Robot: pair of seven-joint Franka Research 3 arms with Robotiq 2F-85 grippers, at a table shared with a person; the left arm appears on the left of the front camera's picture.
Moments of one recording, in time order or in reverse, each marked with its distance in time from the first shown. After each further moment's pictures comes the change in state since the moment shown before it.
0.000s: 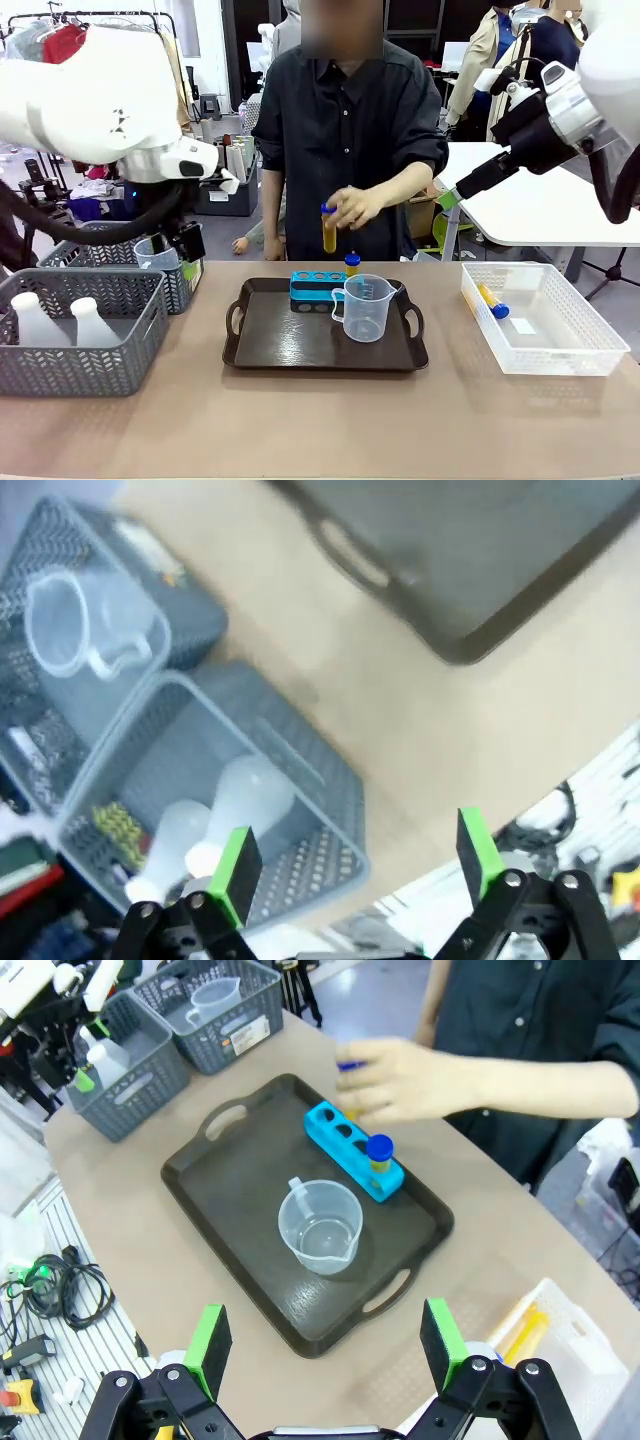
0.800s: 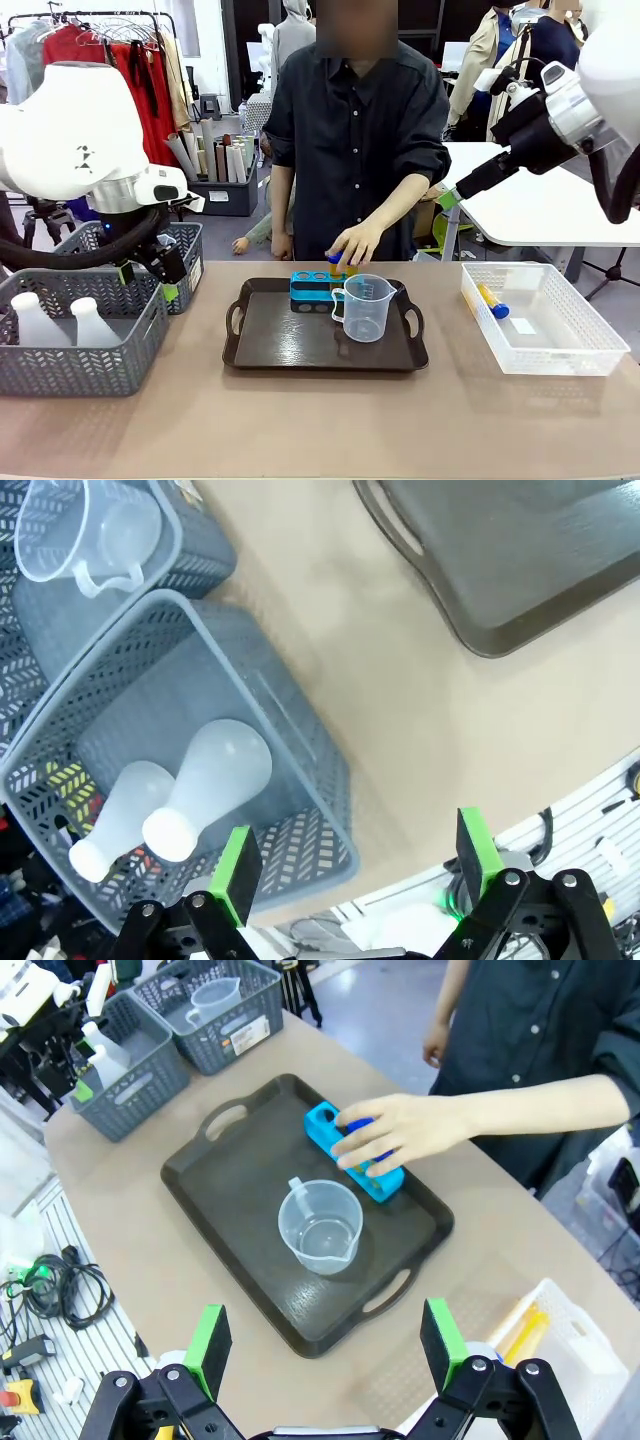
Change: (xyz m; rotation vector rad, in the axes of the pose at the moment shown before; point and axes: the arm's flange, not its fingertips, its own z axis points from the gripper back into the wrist) left arm -0.032 0.011 -0.024 -0.026 -0.013 0.174; right arm 0.000 0.000 0.000 0.000 0.000 0.000
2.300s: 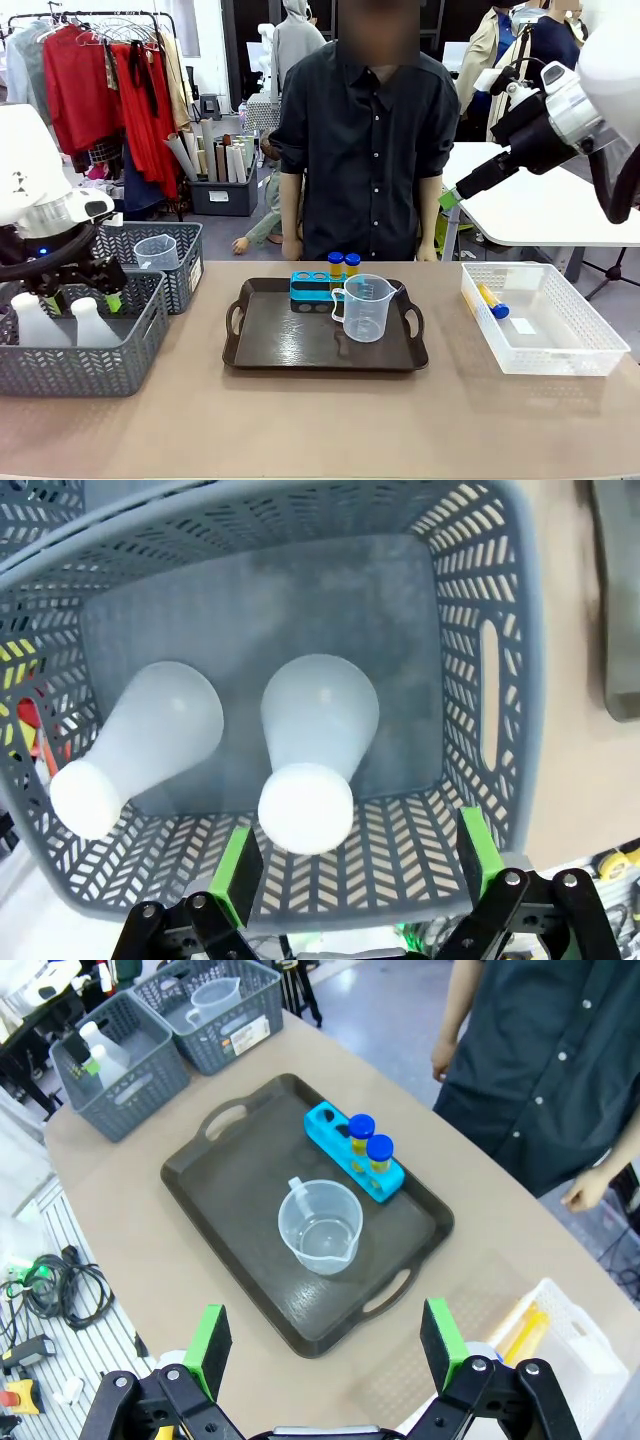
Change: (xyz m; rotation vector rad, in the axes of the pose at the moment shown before) left arm -0.047 0.119 -0.053 -0.061 0.030 0.441; right arm 0.000 0.000 0.000 0.000 0.000 0.000
